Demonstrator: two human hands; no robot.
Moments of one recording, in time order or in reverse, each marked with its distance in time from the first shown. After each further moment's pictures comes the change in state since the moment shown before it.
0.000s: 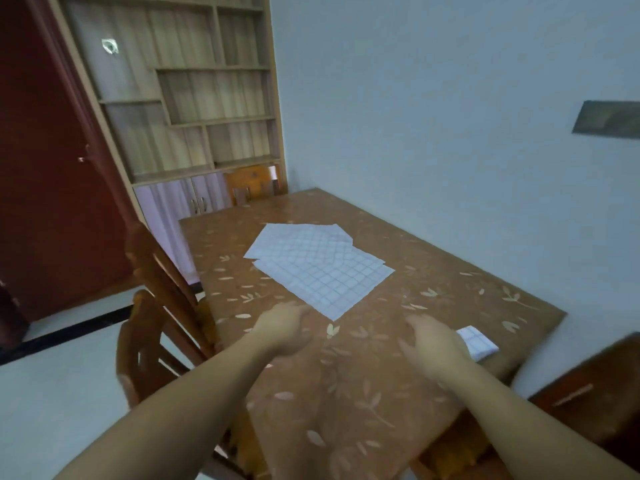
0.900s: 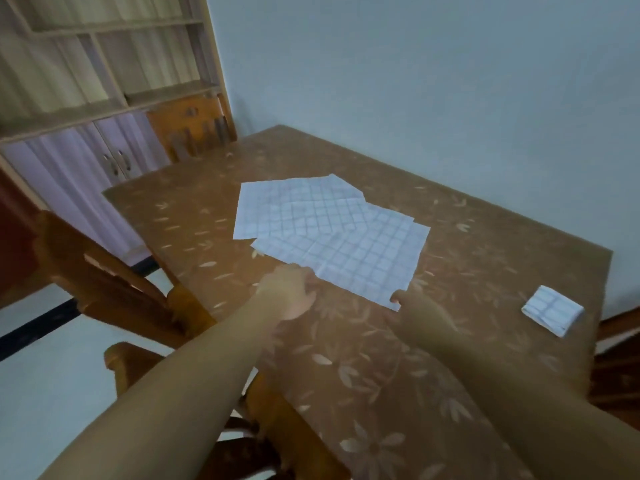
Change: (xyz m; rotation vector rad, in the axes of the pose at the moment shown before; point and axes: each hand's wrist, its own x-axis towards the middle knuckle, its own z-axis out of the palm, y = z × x) left_hand 0.214 -0.222 0.003 -0.055 -0.156 0.238; right_hand 0.188 -0.189 0.124 0.063 -0.177 0.370
